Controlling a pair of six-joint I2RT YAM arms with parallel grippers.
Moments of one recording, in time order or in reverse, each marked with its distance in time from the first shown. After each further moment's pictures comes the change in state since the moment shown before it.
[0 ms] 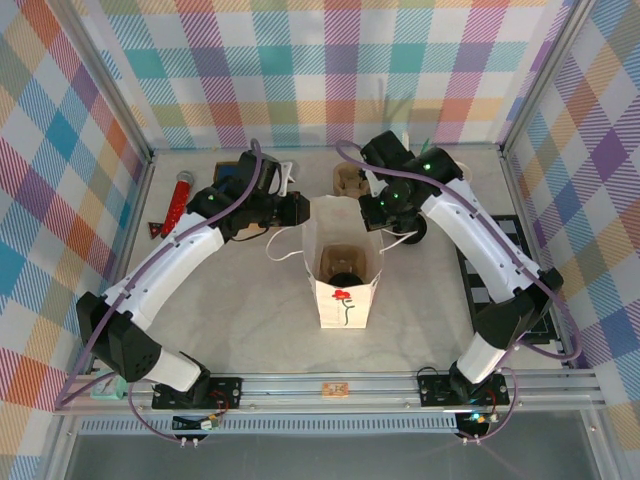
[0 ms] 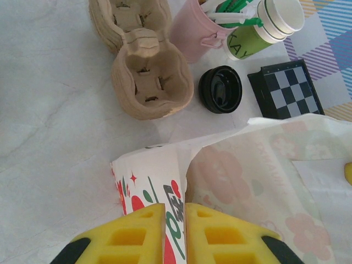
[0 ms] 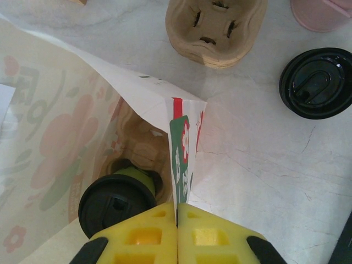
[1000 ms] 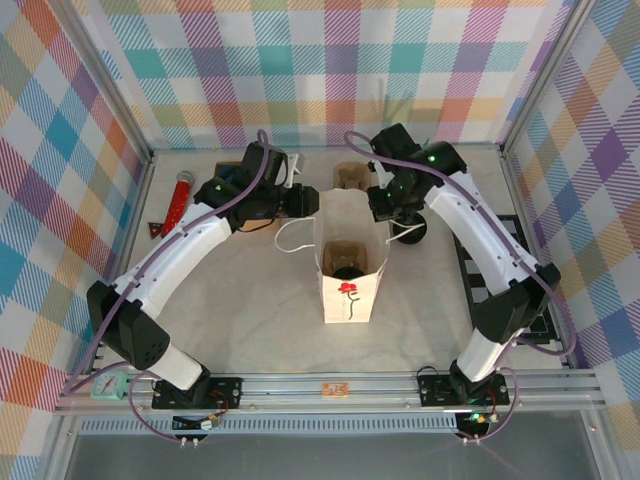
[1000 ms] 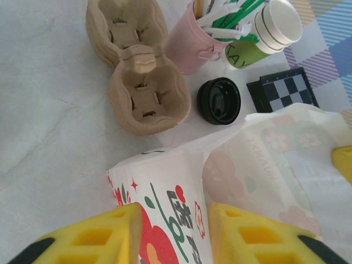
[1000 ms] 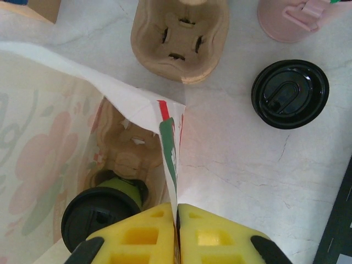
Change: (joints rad) left arm -0.003 0.072 0.097 -0.011 -0.013 0.011; right arm -0.074 0.040 0.025 0.019 0.019 -0.037
